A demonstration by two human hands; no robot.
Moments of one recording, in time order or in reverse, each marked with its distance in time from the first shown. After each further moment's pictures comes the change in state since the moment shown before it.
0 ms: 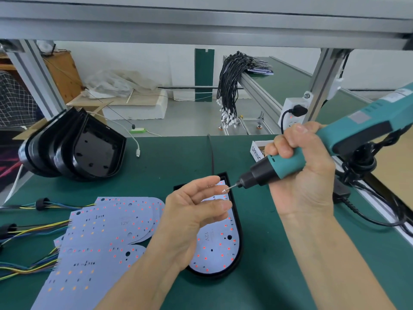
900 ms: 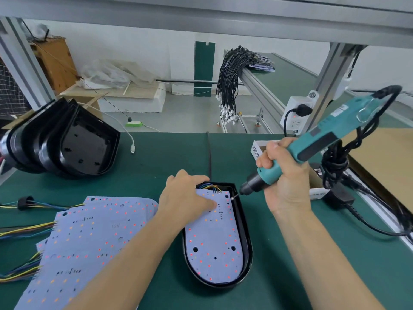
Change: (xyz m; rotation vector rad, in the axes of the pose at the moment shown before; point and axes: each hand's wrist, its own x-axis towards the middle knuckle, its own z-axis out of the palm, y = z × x) left_hand 0.077 -0.016 -0.021 1.314 0.090 0.078; right_hand 0.031 0.044 -0.051 -0.247 0.062 0.086
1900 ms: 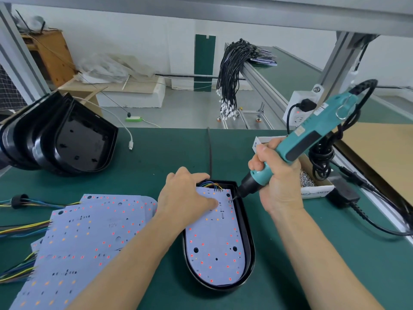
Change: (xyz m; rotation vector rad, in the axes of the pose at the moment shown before) left_hand 0.002 -0.007 0.007 -0.010 0.029 0.014; right_hand 0.004 0.022 -0.009 -0.093 -0.048 0.016
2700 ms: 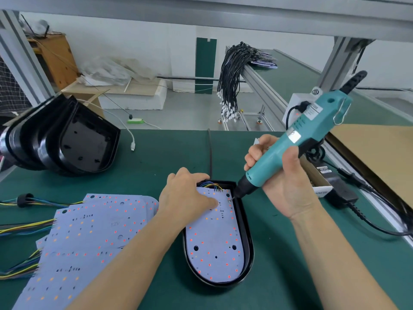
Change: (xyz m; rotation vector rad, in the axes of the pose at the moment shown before) left_hand -0.001 0.004 -0.001 0.013 0.001 -0.015; right_hand -0.001 -0.023 -0.015 0.072 -0.433 0.266
